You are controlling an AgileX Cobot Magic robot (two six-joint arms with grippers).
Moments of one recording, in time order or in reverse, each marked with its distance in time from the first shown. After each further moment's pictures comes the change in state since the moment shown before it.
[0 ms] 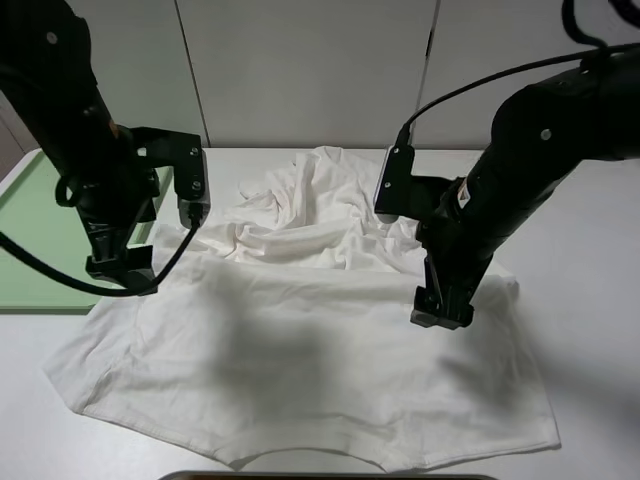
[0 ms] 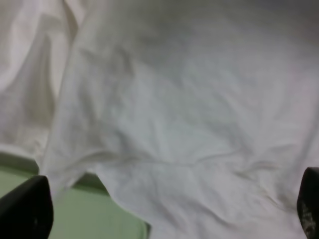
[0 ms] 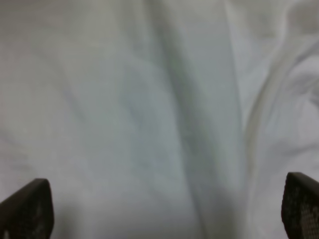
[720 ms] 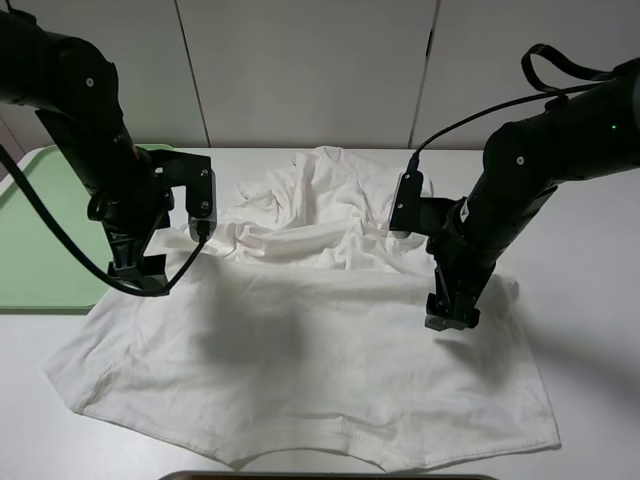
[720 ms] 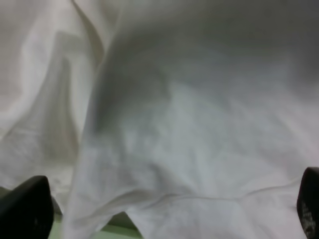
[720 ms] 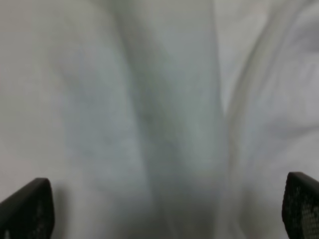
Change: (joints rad) left arm 0.047 0.141 0.000 -0.003 -0.153 0.107; right arm -0.134 0.172 -0.001 0.000 -0.106 -0.100
